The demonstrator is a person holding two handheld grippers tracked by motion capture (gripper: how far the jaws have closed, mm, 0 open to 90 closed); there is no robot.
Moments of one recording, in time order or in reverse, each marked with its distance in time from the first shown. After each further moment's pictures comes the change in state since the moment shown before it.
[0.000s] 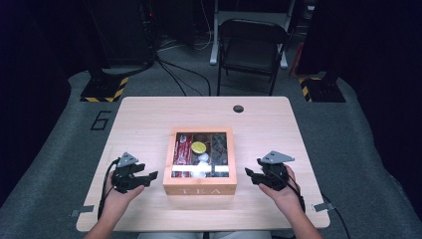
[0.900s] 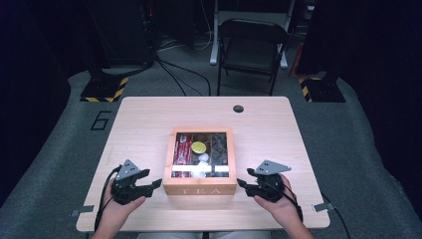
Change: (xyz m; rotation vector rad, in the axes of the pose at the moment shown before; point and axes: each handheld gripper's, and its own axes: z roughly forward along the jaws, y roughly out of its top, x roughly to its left) left arm -0.035 -0.006 -0.027 -0.054 -0.069 0.083; right arm 0.038 0.000 -0.020 -0.022 0.132 -0.042
